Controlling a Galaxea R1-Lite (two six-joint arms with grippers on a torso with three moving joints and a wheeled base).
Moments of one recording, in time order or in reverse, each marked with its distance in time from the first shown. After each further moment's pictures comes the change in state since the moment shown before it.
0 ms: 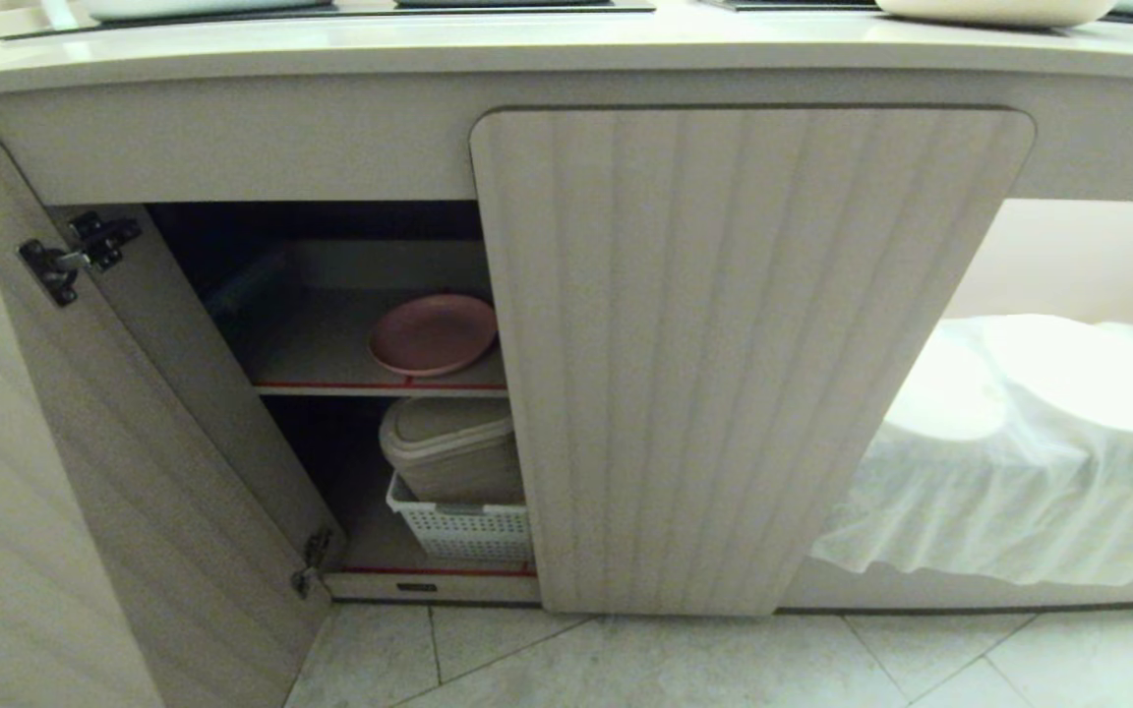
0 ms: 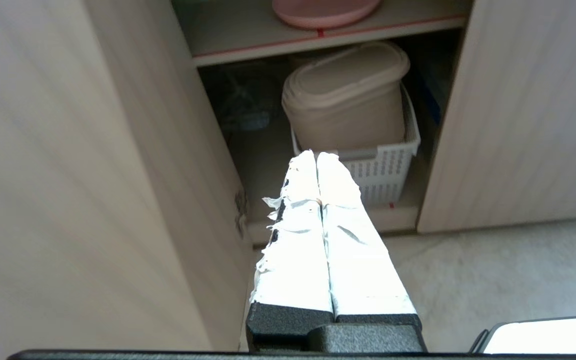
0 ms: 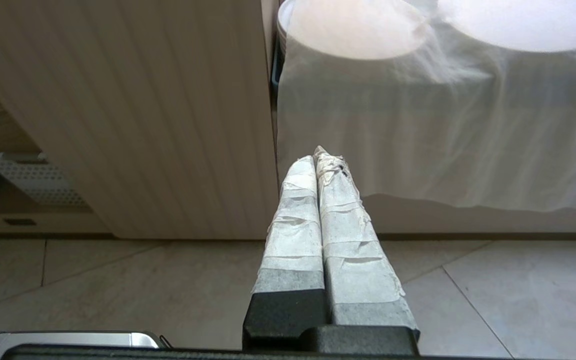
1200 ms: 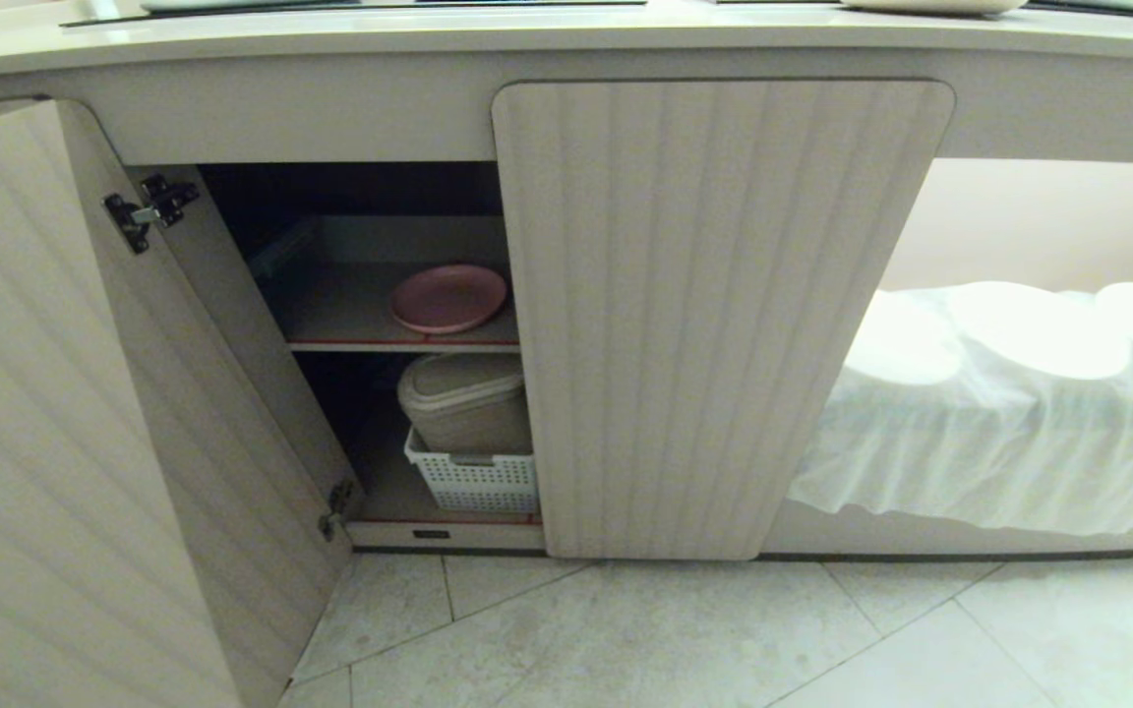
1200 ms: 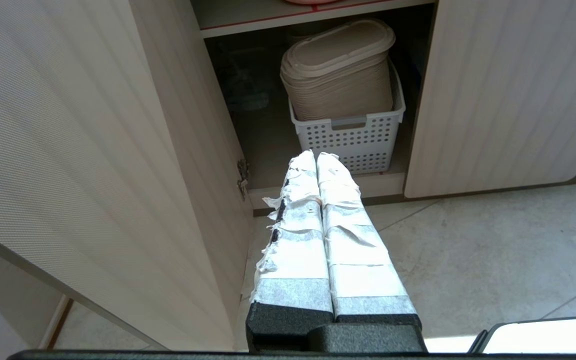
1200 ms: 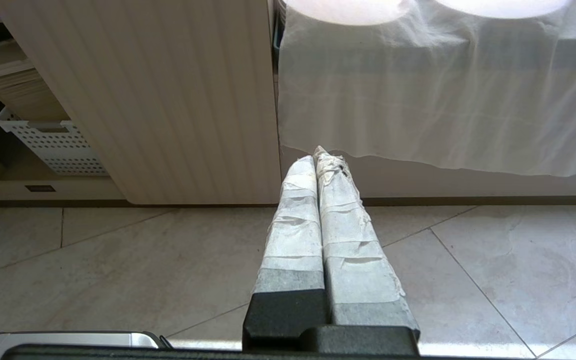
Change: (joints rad) left arm 0.000 0.000 0.000 0.000 0.000 -0.003; right arm 0.000 0.000 0.000 0.000 0.000 0.000
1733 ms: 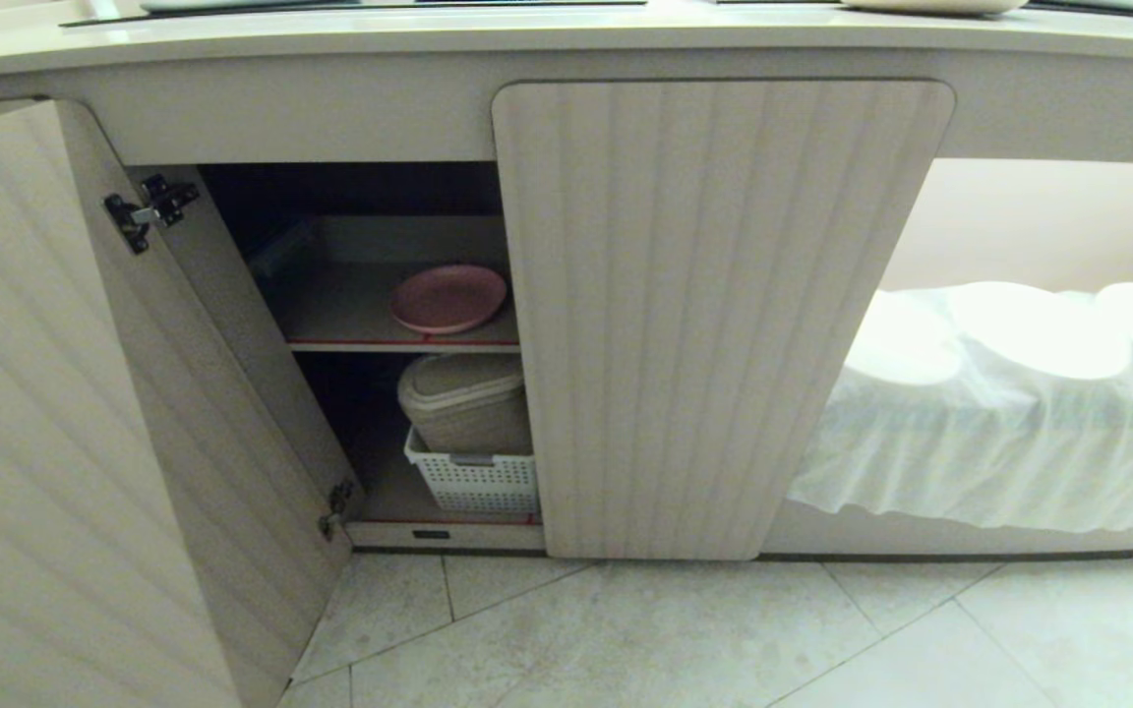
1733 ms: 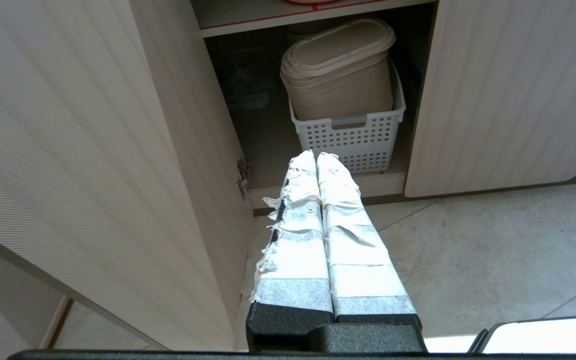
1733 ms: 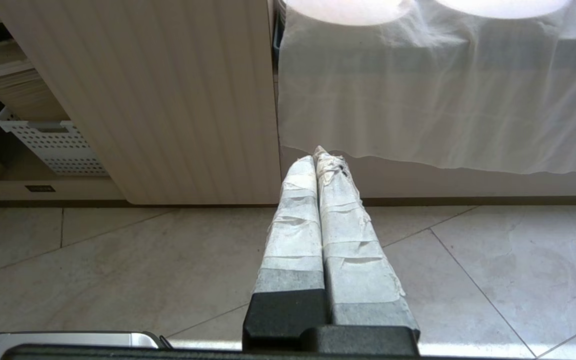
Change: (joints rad) left arm 0.000 0.000 0.000 0.001 0.001 0.000; right arm 0.000 0.000 0.000 0.000 0.000 0.000
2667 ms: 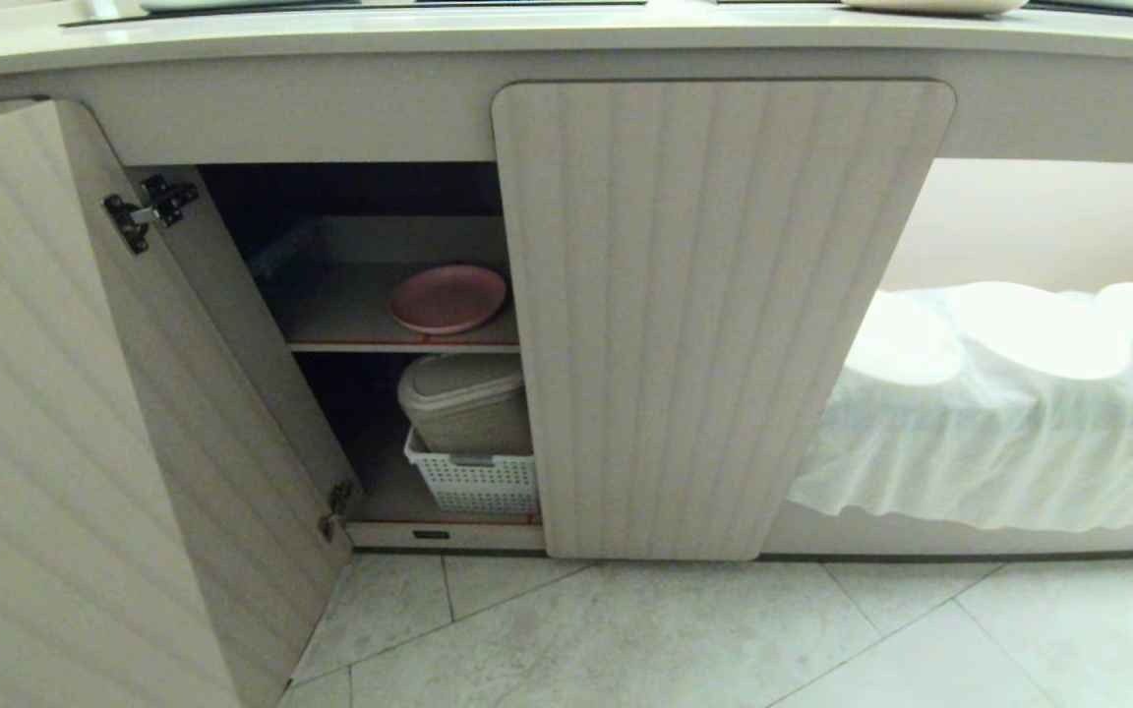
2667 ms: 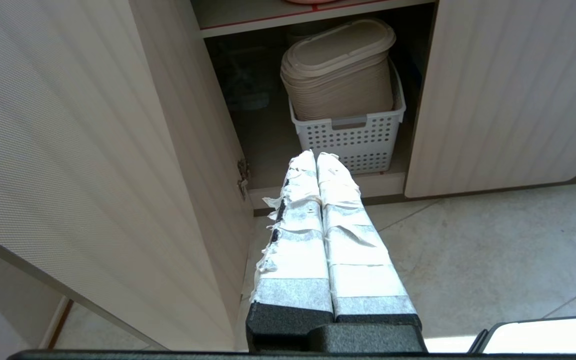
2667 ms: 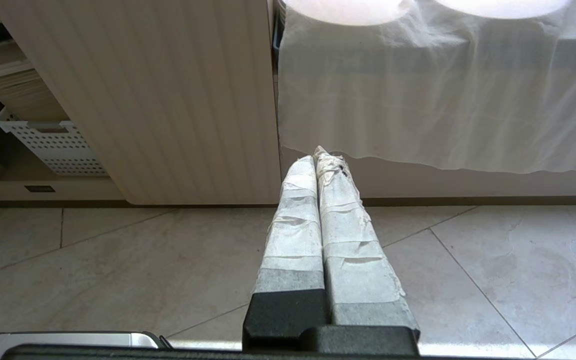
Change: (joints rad) left arm 0.000 0.000 0.000 0.000 0.000 0.002; right arm 0.000 0.000 0.000 0.000 -0.001 0.000
